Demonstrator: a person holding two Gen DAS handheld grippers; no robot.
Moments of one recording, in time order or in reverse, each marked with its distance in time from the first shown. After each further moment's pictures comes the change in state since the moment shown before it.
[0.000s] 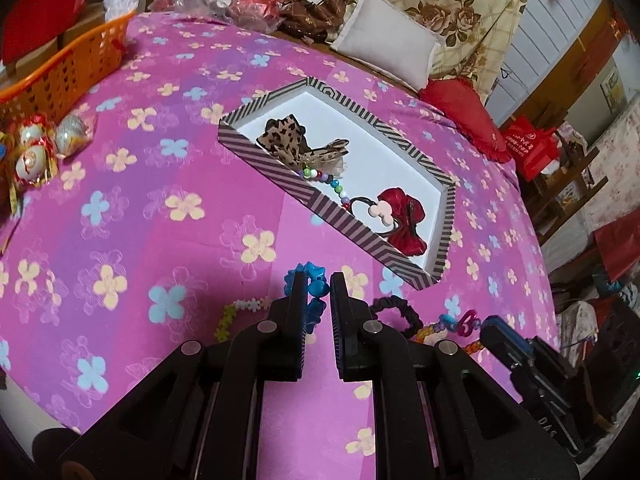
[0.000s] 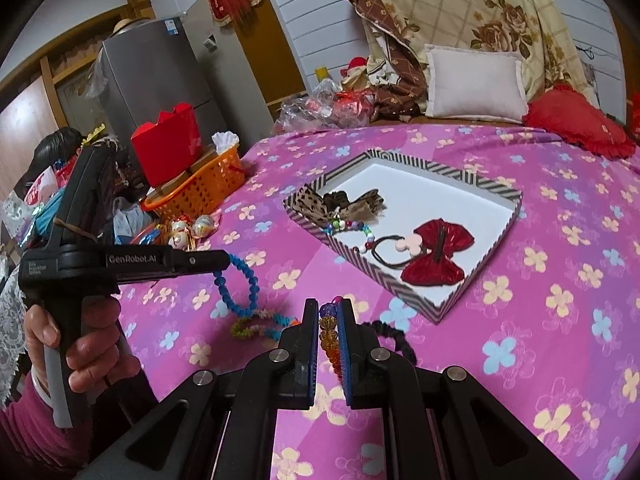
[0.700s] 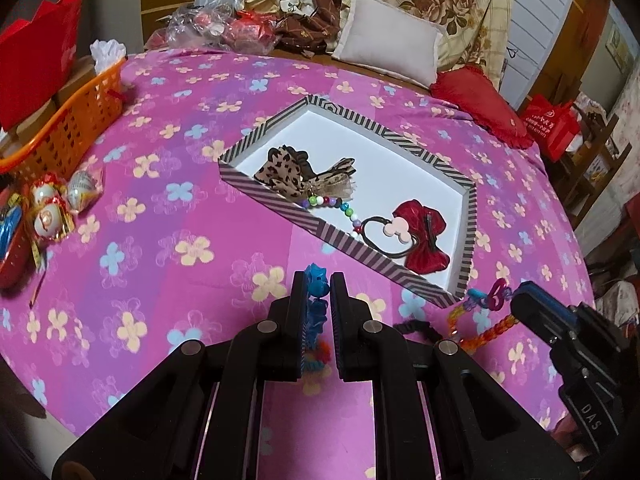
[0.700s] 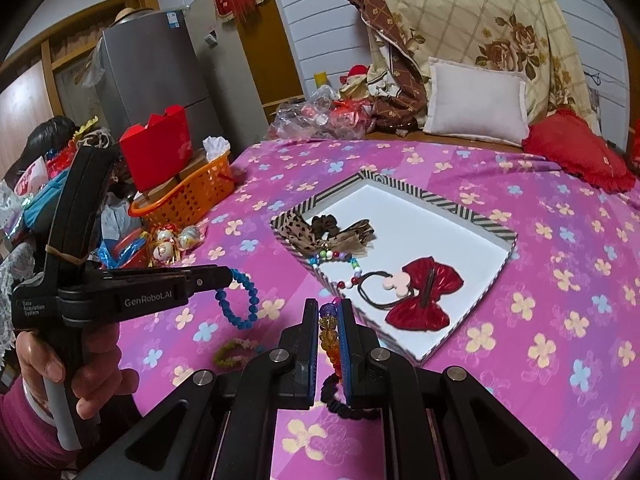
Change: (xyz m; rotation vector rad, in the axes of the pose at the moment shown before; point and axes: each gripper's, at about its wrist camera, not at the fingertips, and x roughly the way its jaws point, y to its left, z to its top) left arm 0.013 -0.030 0.020 0.117 -0.041 0.144; right arm 0.009 -0.003 0.041 -0.059 -0.002 -0.050
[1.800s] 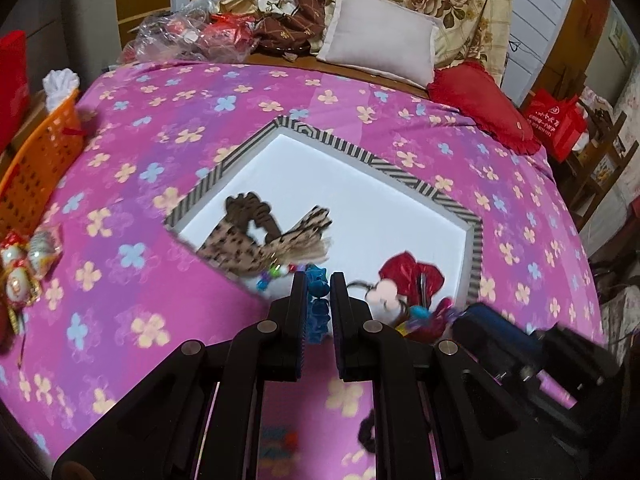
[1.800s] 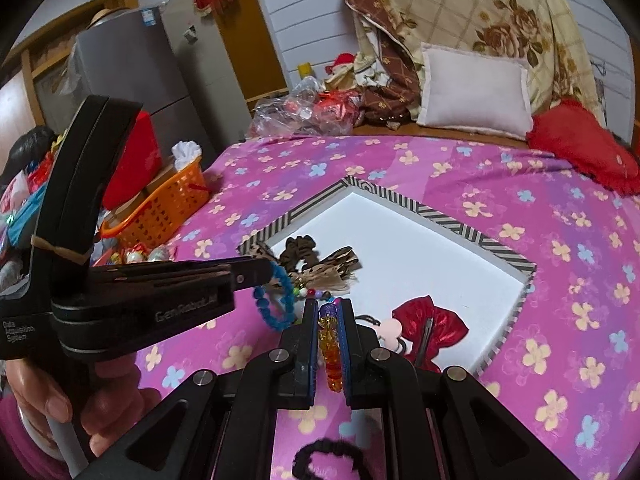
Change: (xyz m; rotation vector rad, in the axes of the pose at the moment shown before) left arm 0.065 -0.037 0.075 0.028 0.019 -0.003; right arm 0.081 -0.038 0.048 0.074 0.044 -0.005
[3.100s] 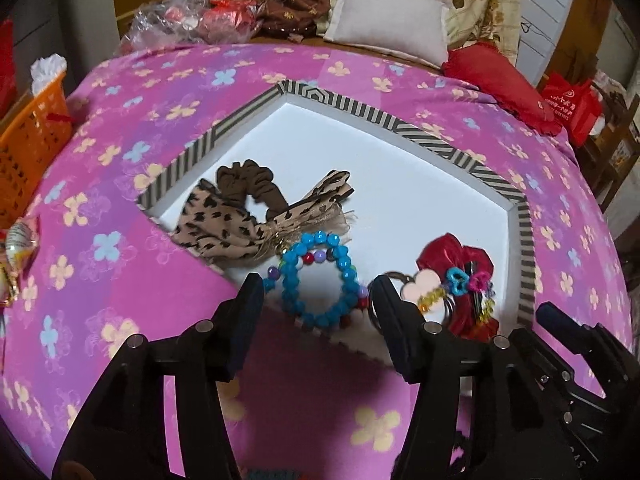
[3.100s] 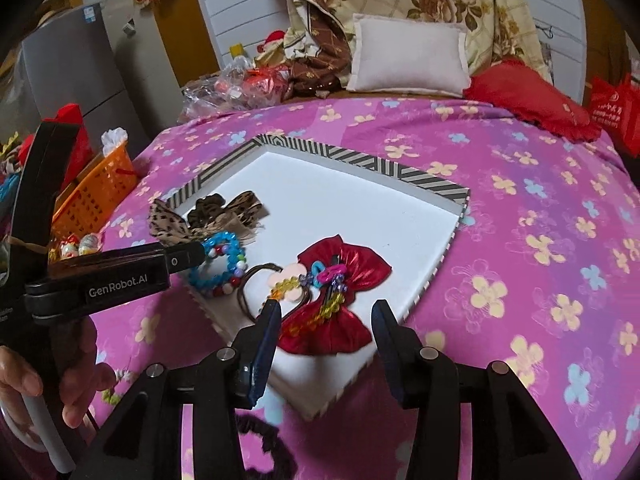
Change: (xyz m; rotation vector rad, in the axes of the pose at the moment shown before) left arm 0.053 0.007 -0.027 0.034 0.005 0.062; right arm -0.001 -0.040 -0.051 0.054 0.042 -0.203
